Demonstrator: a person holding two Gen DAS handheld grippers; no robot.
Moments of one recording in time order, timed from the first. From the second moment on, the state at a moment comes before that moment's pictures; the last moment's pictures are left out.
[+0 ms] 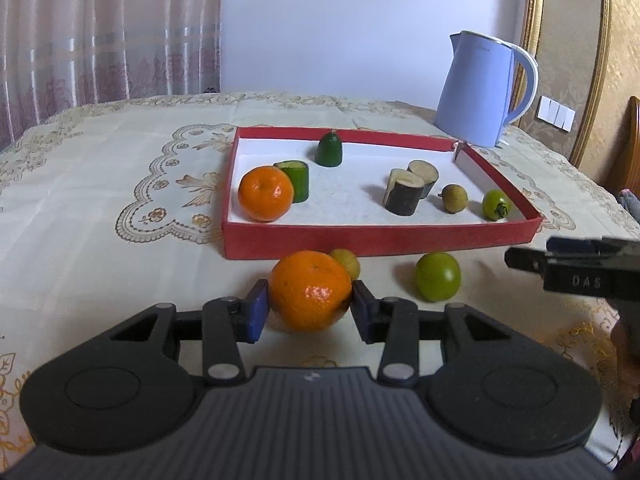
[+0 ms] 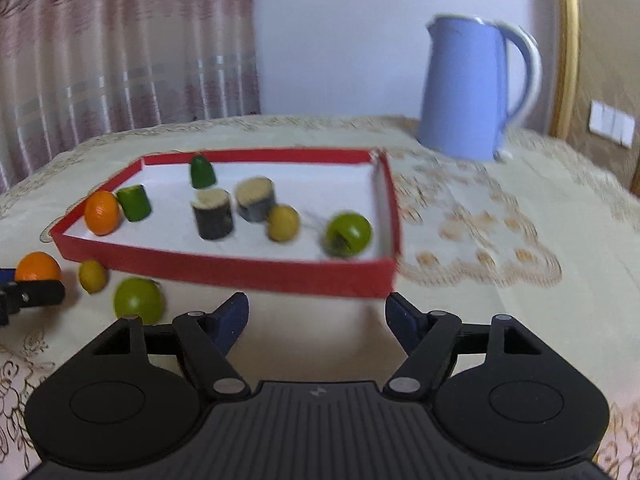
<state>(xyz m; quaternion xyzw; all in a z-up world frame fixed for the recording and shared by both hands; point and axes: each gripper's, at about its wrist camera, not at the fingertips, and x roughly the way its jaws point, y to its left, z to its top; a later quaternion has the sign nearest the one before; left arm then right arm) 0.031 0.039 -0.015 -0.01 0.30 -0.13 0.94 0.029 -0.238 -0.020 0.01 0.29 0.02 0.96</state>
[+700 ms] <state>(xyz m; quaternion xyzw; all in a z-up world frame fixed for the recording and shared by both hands) 0.068 -0.008 0.008 0.04 0.28 -0.13 0.95 0.042 -0.233 -0.032 0.00 0.32 0.03 0.95</state>
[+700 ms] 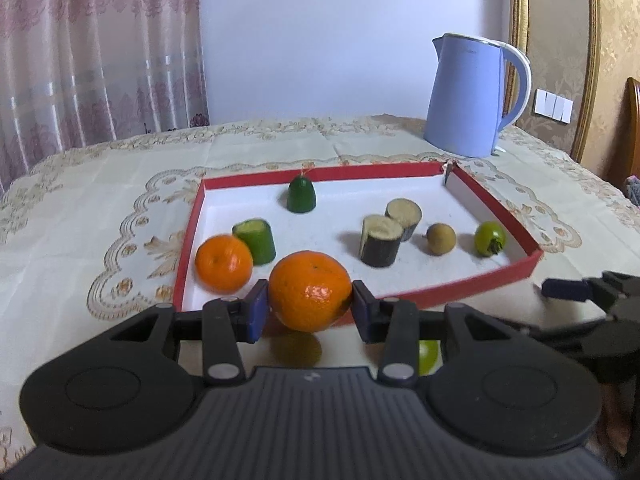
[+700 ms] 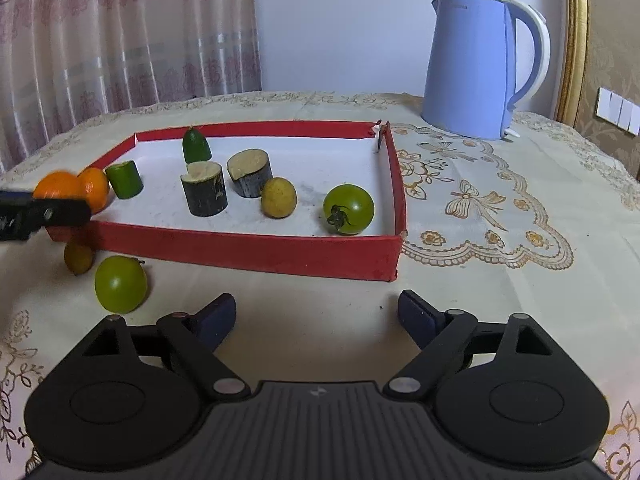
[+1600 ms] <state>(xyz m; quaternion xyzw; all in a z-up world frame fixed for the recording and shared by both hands) 0.153 -0.038 -0.011 0.06 0.29 -0.10 0.95 0.042 -0.233 -0.032 0.00 0.32 0.03 0.95</state>
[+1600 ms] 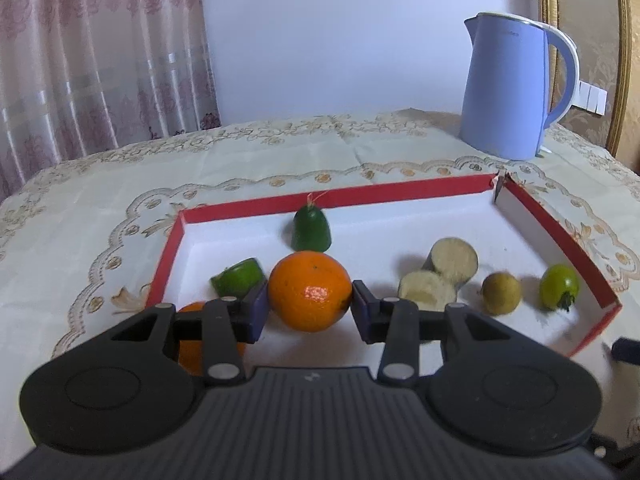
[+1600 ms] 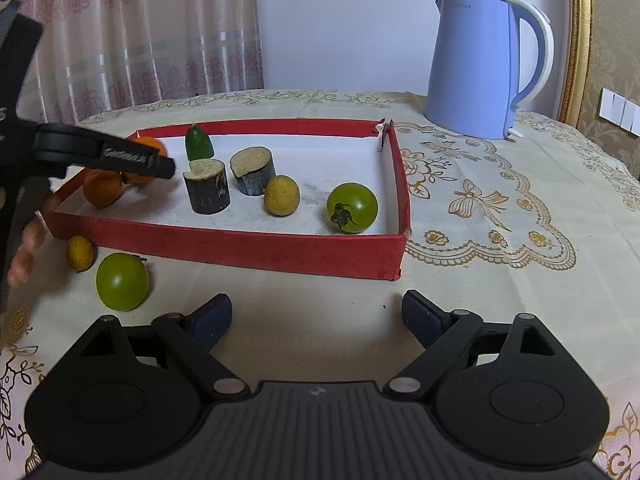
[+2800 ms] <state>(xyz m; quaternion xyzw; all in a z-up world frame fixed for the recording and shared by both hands) 0.115 -0.021 0.006 0.07 0.26 -0.07 0.96 0.043 -0.230 -0.034 0.00 0.32 0.03 0.95</state>
